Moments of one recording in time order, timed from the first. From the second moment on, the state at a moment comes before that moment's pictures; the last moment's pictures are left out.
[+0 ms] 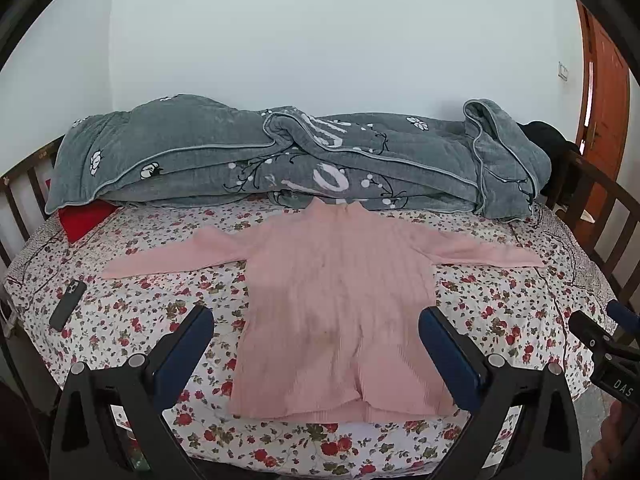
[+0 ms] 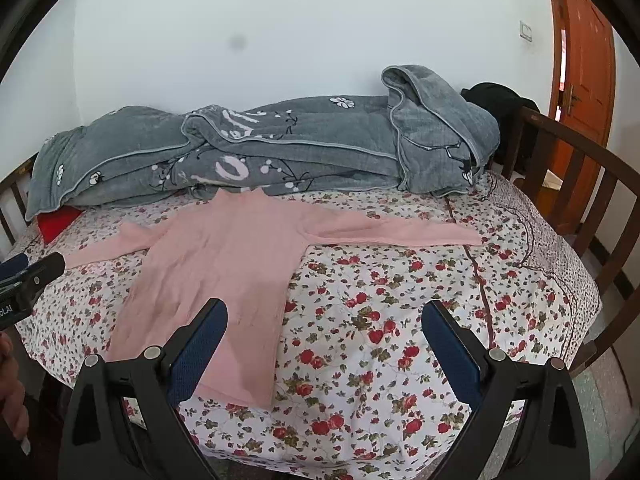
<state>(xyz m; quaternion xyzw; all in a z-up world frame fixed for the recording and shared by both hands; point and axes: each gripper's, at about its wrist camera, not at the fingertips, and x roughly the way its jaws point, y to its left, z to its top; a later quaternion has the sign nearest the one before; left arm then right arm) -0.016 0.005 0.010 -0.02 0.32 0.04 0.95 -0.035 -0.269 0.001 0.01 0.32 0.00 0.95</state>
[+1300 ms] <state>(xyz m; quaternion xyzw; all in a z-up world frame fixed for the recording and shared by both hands) -0.019 0.010 0.018 -0.02 0.32 0.04 0.95 -0.048 -0.249 0.013 0.00 0.30 0.01 0.95</state>
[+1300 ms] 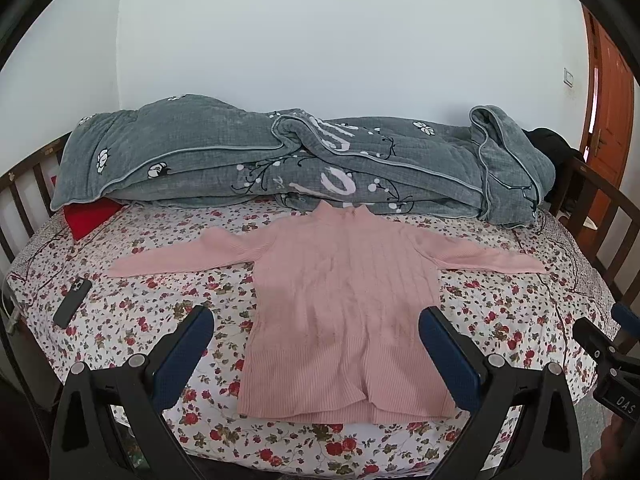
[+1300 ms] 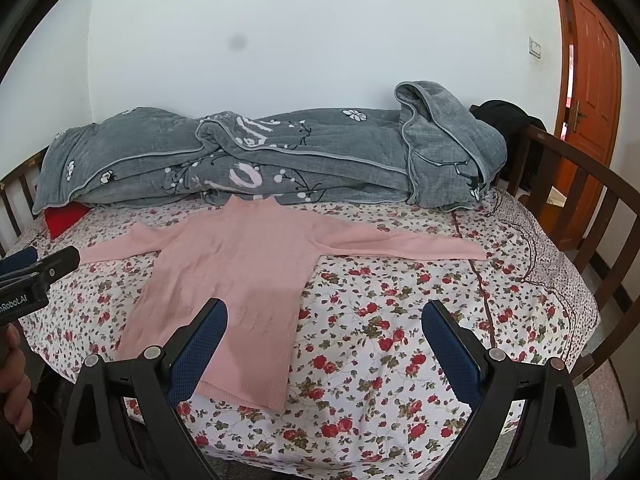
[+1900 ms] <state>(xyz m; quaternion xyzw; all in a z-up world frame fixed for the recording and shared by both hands) -0.017 0.005 0.017 -0.02 0.32 0.04 0.95 -0.050 -0.249 0.018 0.00 0.30 0.01 0.96</state>
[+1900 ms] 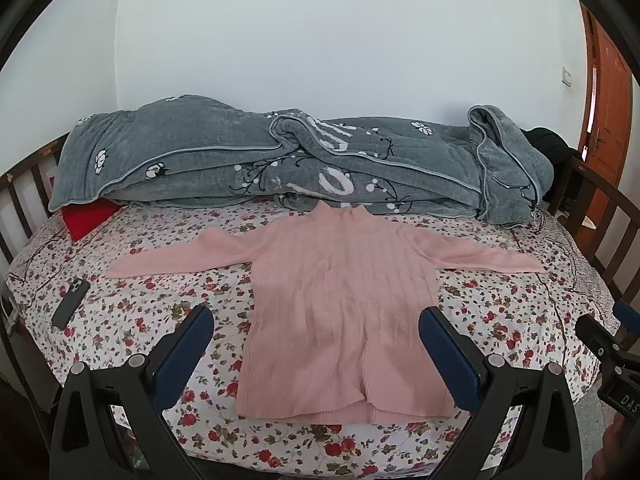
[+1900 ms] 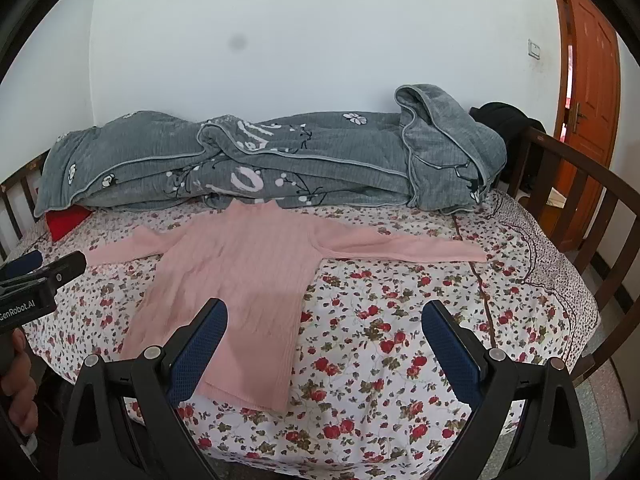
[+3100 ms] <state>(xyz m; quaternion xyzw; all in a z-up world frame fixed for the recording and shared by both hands) 0.068 0.141 -0.101 -0.10 0.38 0.10 0.91 0.048 -0.195 -0.056 -0.03 0.34 0.05 0.94</state>
